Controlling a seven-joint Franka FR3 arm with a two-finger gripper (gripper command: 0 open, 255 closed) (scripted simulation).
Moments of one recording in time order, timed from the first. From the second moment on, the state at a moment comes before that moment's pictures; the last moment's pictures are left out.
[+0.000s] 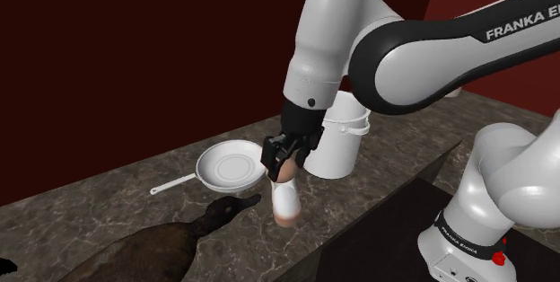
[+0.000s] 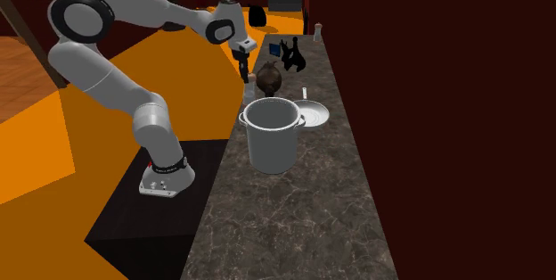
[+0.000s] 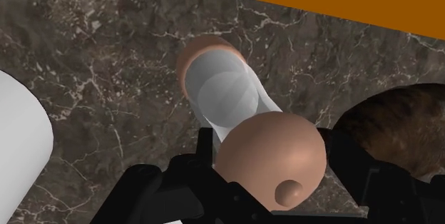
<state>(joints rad) 0.38 -0.46 0.41 -2.45 0.29 2.20 0.60</state>
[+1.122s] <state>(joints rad) 0.38 -0.38 0.44 -2.56 0.30 2.38 0.59</state>
